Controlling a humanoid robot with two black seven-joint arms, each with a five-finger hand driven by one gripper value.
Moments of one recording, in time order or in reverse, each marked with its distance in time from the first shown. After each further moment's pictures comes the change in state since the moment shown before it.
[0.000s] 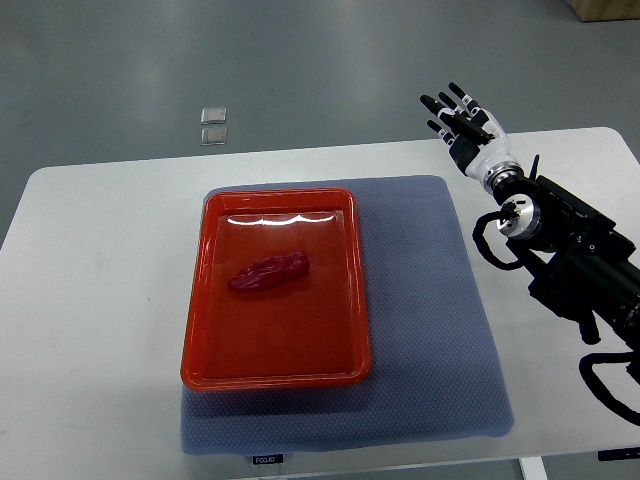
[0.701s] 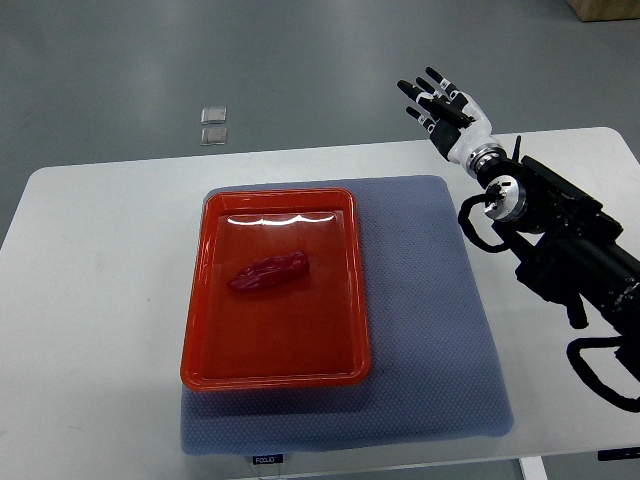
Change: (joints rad) left arm 0.000 0.000 0.001 0.001 0.000 0.000 0.000; right arm 0.057 0.027 0.004 0.002 -0.008 -0.010 -0.054
